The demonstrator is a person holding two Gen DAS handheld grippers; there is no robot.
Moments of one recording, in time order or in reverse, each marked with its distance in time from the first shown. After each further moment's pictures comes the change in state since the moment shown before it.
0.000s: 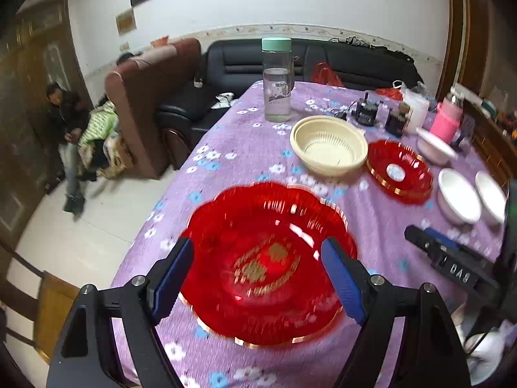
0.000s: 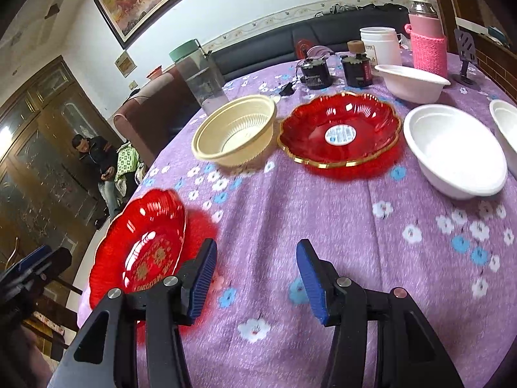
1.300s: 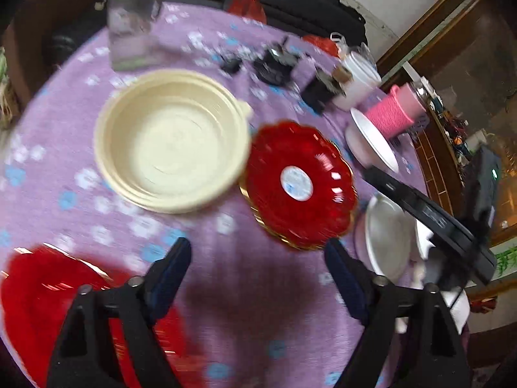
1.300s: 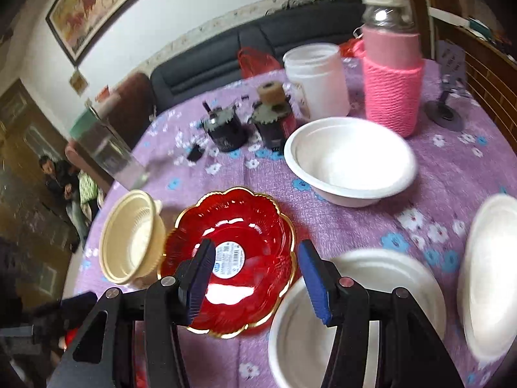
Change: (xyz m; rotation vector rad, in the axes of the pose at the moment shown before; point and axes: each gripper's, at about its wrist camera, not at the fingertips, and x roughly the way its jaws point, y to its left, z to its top) left arm 0.159 -0.139 0.084 -0.065 0.390 -0.470; right arm 0.051 -0.126 0.157 0.073 0.090 -0.139
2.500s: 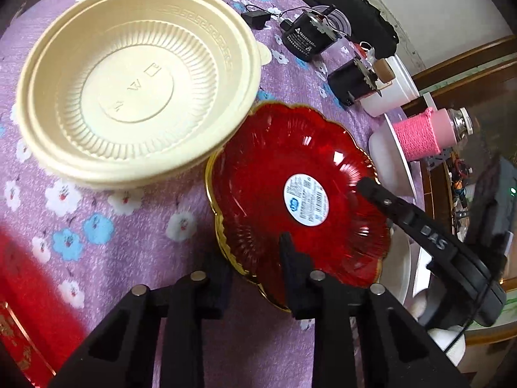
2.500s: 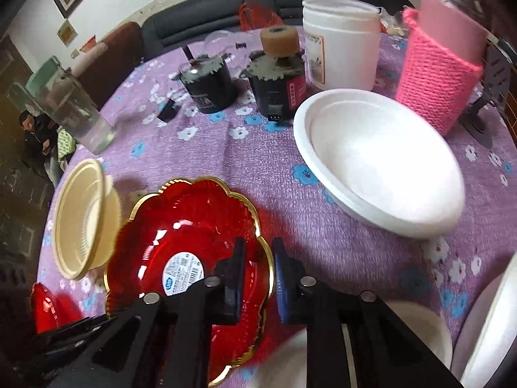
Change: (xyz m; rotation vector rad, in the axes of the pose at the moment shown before) left arm 0.070 0.012 -0.002 -0.234 0.038 -0.081; right arm 0.047 0.003 0.011 -0.088 0.143 -0.073
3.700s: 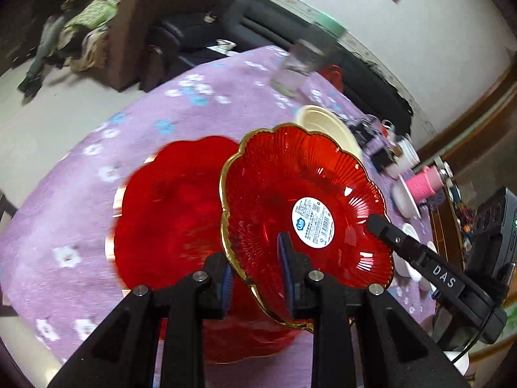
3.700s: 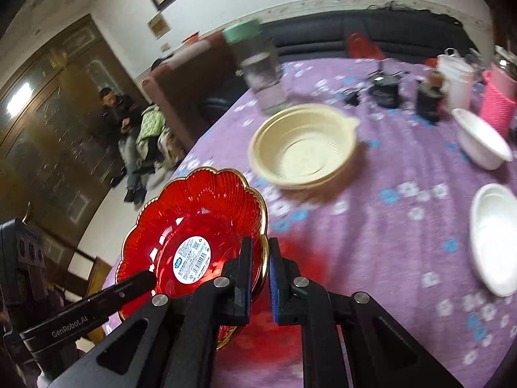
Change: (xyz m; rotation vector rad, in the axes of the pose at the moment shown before) left arm -0.205 0.153 -0.123 -0.101 -0.375 0.114; right arm -0.075 0.199 -0.131 -0.205 -0.081 0.269
